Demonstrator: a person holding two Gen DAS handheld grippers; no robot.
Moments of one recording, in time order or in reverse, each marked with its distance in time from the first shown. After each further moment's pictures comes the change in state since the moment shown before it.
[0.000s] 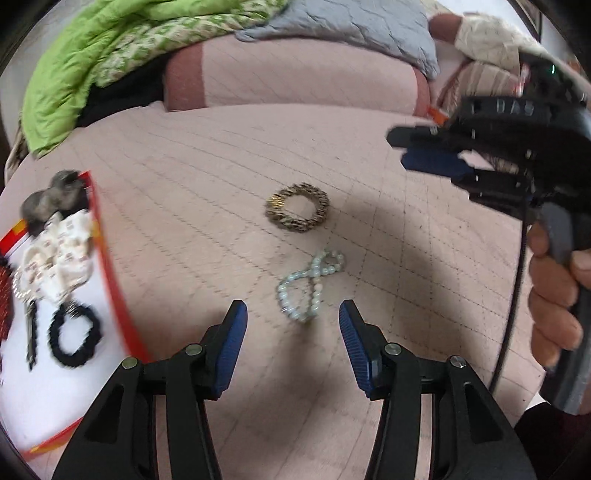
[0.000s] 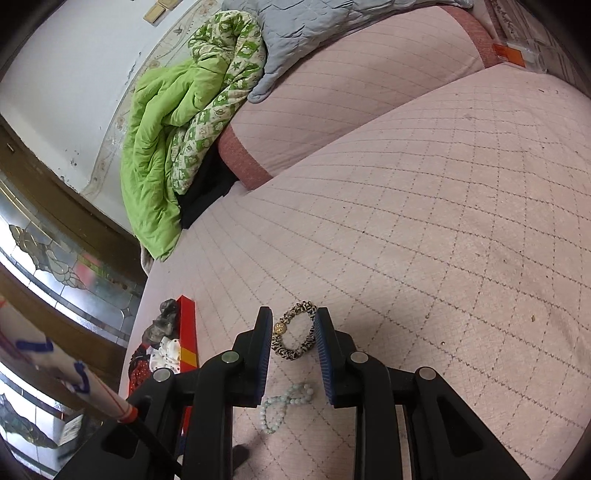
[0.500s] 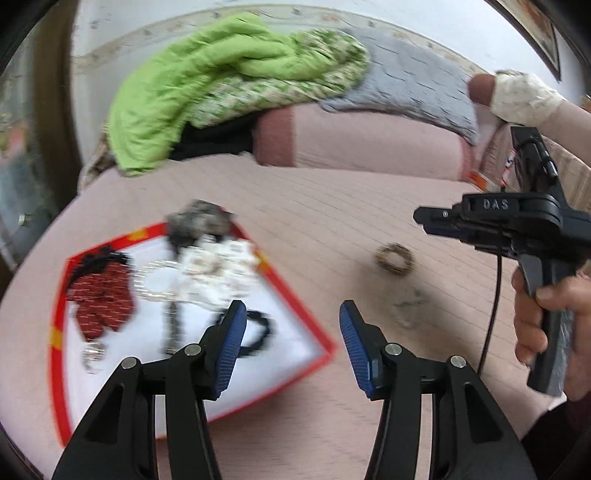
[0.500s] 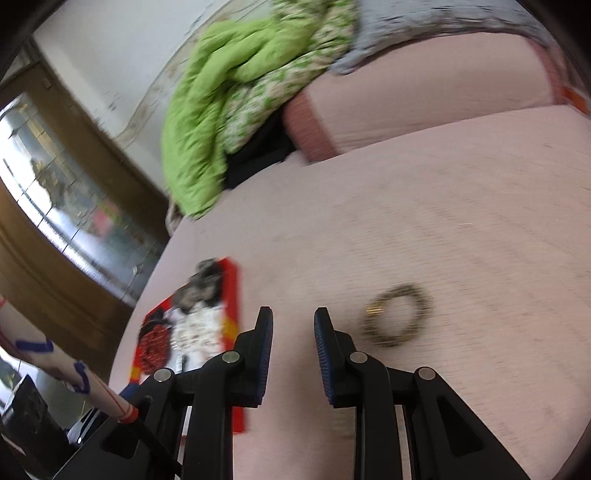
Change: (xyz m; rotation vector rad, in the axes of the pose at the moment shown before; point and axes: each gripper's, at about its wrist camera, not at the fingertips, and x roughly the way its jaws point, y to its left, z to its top) left arm -0.100 0.081 -0.030 -0.099 -0.226 0.143; right arm 0.030 0.063 -0.025 -0.166 0.034 0.026
